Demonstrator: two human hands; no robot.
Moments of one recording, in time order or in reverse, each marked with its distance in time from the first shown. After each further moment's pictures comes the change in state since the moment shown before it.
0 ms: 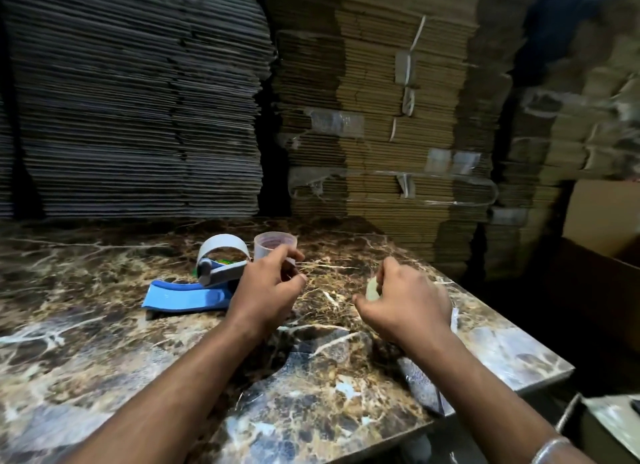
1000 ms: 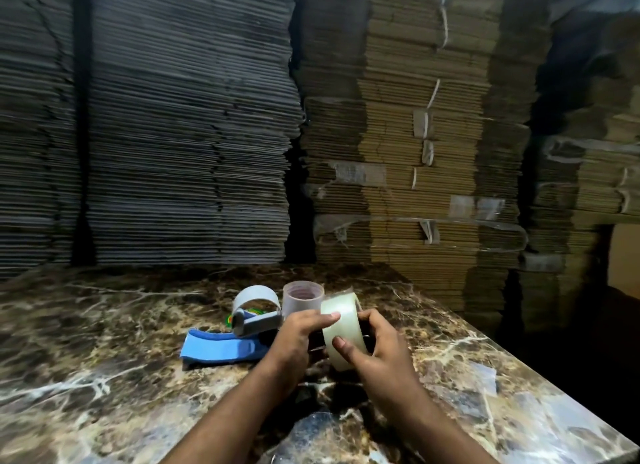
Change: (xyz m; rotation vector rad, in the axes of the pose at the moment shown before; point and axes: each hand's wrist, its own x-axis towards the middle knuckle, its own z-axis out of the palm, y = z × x) left_hand 0.005 0.005 -0.002 -0.887 -0.214 -0.511; right_hand -0.010 -0.044 0.028 1.245 -0.181 -0.109
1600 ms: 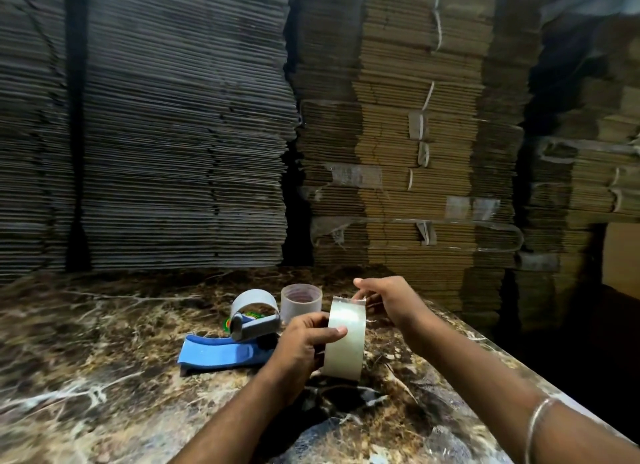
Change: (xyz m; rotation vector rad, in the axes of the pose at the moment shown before) left_hand 0.006 -0.007 -0.002 0.056 -0.105 0.075; right_hand 0.073 -0.031 -0.034 -0.111 -0.049 0.199
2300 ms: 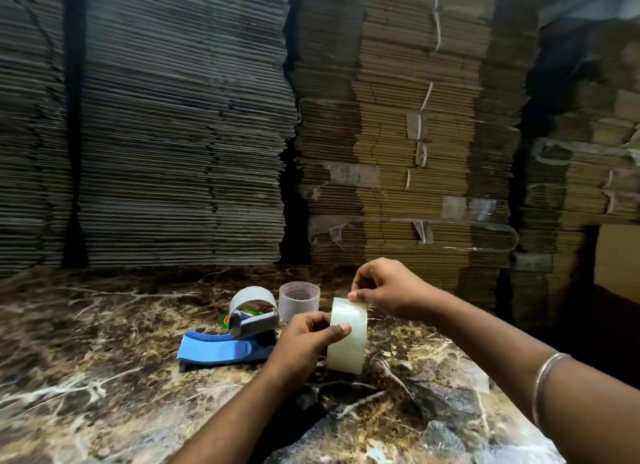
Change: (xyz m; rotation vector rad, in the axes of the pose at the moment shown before) left_hand 0.000 -0.005 0.000 0.178 -0.012 0.090; right_hand 0.001 -0.031 -0.016 -0.687 -0.165 -0.285
